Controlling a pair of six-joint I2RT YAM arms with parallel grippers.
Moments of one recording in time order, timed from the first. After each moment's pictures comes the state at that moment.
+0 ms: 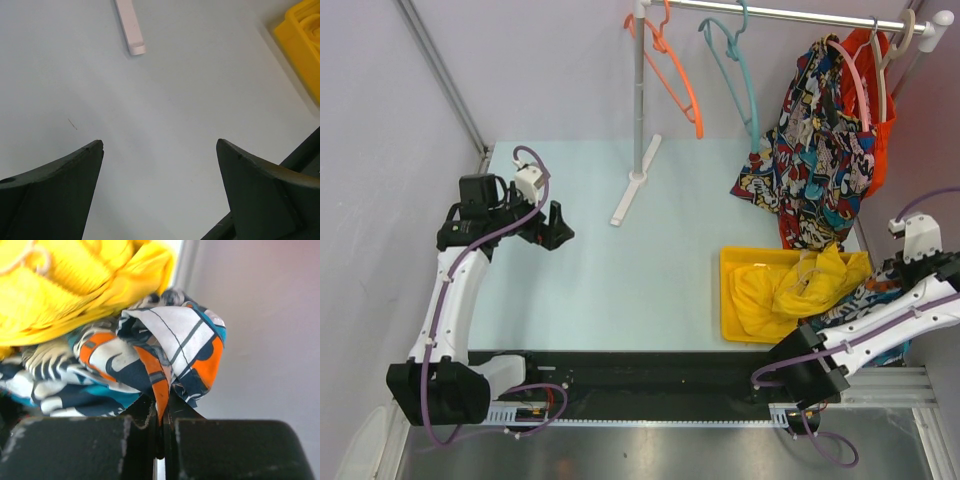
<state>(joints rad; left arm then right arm) 0.03 1.14 1.13 -0.72 0.64 0.30 -1.16 1.06 1.29 -1.35 -0.58 -1.39</state>
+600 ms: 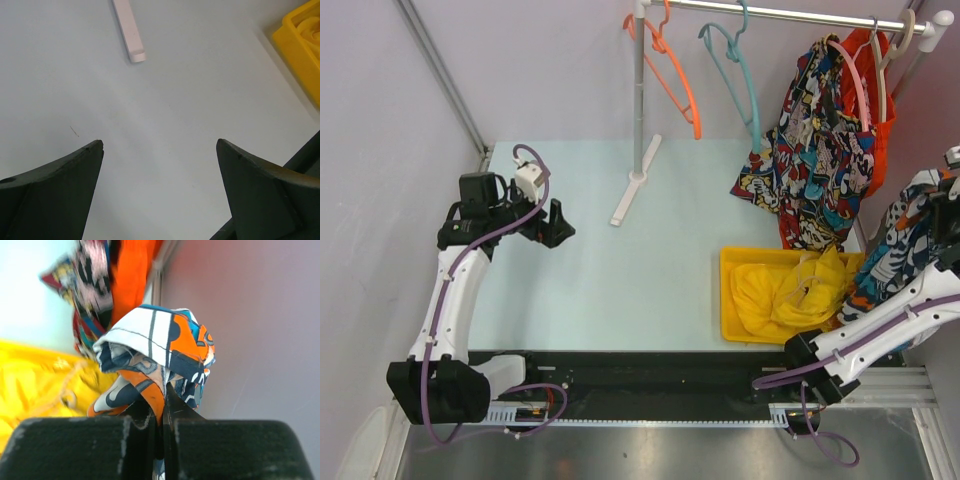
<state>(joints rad) 0.03 1.15 1.13 -0.69 0.66 0.29 -1.11 1.17 1.93 -1.36 -0.89 -0.94</state>
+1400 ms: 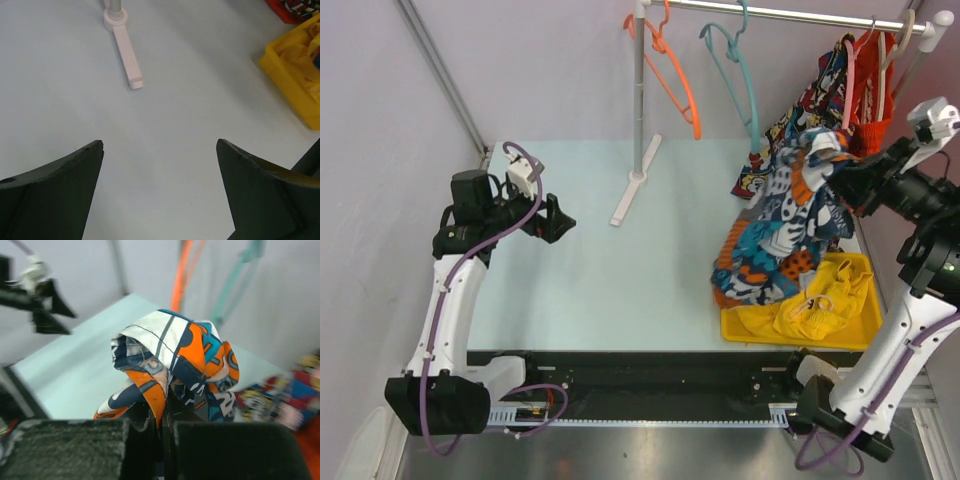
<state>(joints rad) 0.03 1.09 1.13 -0.60 0.70 0.23 -0.60 1.06 1.84 -0.84 -1.28 -0.08</state>
